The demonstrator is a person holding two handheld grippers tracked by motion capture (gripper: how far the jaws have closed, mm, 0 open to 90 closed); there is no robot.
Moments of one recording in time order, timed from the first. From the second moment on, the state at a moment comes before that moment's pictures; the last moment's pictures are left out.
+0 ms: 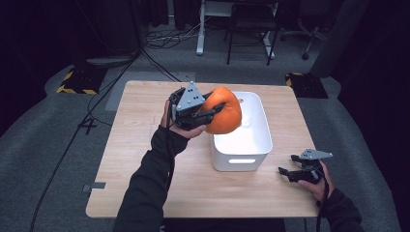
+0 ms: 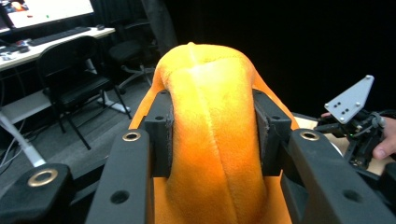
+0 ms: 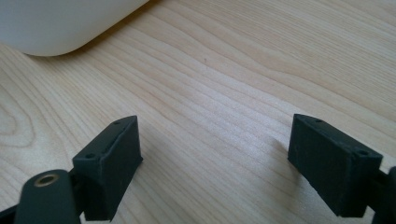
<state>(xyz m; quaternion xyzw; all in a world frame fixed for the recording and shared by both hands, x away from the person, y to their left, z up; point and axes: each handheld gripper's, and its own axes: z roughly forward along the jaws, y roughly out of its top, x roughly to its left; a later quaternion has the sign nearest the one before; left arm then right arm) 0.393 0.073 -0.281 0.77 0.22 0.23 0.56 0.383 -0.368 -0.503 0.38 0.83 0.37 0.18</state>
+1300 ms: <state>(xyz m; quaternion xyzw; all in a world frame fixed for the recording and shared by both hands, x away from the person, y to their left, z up) 0.409 0.008 -0.327 0.82 0.16 0.18 0.51 0.383 -0.368 -0.503 0.38 0.83 0.37 0.18</state>
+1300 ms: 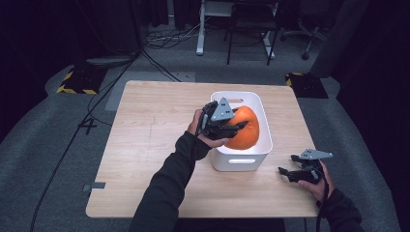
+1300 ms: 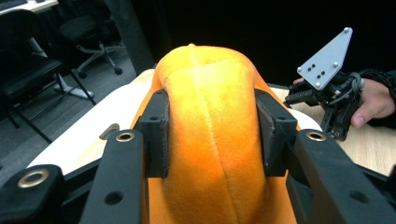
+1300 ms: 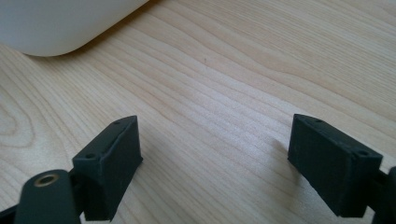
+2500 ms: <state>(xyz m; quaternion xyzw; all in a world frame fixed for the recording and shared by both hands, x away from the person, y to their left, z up) 0.419 0.004 -0.366 0.86 0.17 0.16 0.45 0.382 -0.368 -0.503 0.38 0.83 0.37 0.18</state>
